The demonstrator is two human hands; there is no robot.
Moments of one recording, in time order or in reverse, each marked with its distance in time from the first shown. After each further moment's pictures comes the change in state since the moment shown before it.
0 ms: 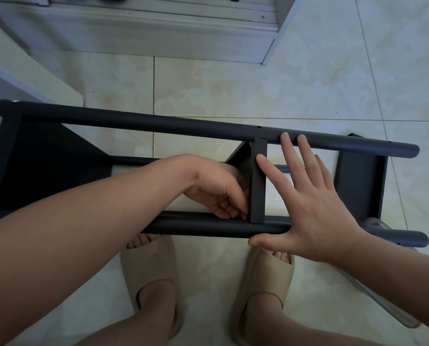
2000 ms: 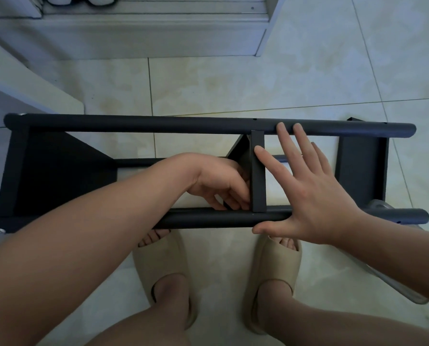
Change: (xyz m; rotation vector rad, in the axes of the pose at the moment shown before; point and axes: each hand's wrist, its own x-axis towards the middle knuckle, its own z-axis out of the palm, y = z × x) left_hand -0.010 0.006 0.011 0.142 0.100 -0.044; right_hand 0.000 -0.002 -0.002 -0.004 -0.027 0.011
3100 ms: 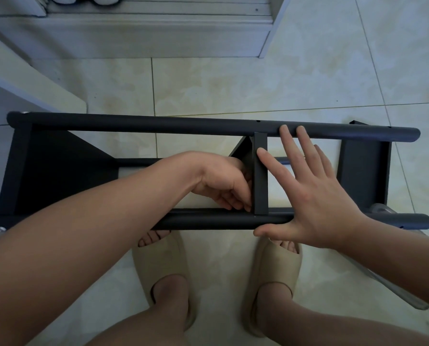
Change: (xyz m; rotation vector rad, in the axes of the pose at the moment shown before) left_hand 0.000 0.004 0.001 -0.012 0.047 0.017; right_hand -0.001 0.001 0.001 0.008 0.011 -0.002
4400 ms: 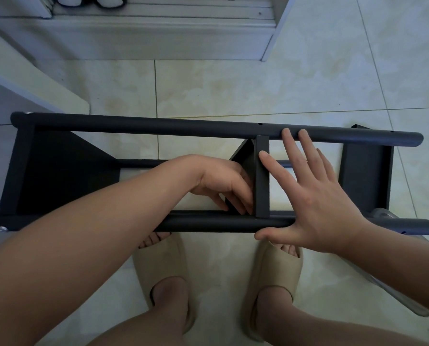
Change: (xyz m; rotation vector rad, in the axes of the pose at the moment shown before) left_hand 0.004 -0.006 -0.007 0.074 -0.032 0.022; right_hand 0.000 0.002 0.002 -0.003 0.016 -0.019
